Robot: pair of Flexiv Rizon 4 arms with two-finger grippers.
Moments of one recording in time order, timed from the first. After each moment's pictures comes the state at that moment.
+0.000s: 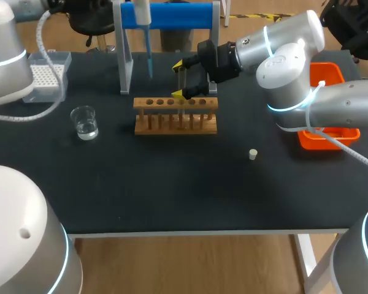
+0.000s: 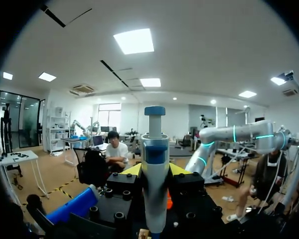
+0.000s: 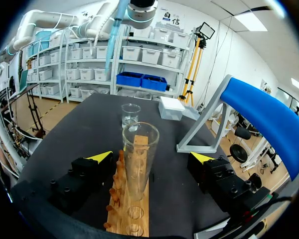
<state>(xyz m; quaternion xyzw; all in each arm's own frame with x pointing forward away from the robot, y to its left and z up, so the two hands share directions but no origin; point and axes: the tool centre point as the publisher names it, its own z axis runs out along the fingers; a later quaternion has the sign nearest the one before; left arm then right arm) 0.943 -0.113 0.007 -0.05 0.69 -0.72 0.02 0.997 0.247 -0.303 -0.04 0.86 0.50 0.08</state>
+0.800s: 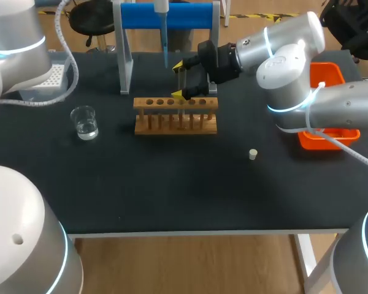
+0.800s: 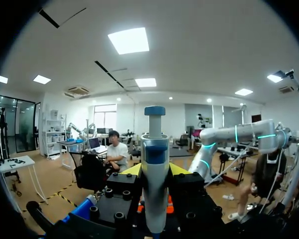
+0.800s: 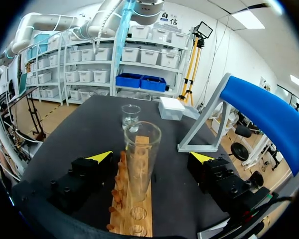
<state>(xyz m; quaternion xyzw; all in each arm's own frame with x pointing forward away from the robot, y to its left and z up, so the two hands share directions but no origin) 0.959 -0.145 0.020 -0.03 0.69 -0.72 0.02 0.994 0.247 -0.303 -0.03 0.86 0.51 0.07</state>
